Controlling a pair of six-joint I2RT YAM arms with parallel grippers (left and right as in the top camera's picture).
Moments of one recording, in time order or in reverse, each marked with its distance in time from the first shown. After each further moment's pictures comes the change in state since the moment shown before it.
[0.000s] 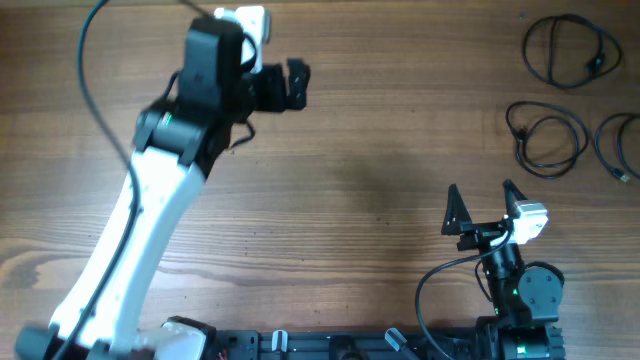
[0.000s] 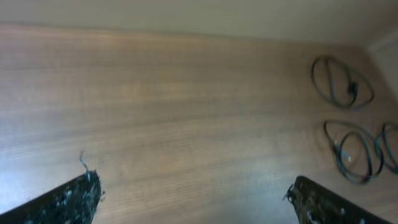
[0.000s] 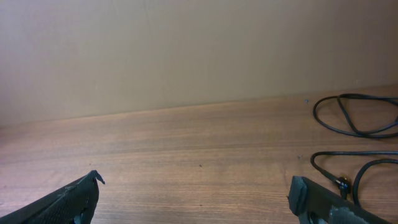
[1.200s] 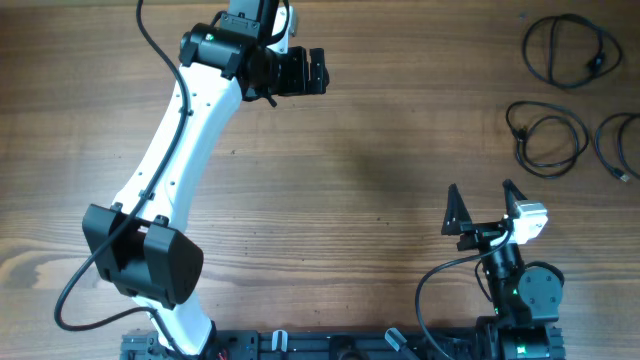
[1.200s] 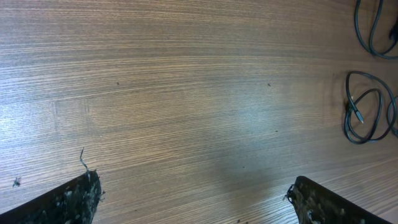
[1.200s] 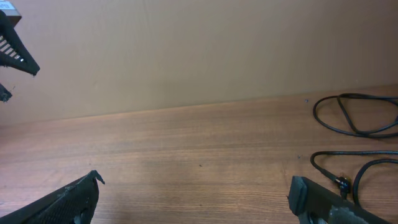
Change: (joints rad) left arm -0.011 0.446 0.460 -0.433 0.125 -0.058; right arm 0.000 0.001 0.000 0.000 0.000 0.000
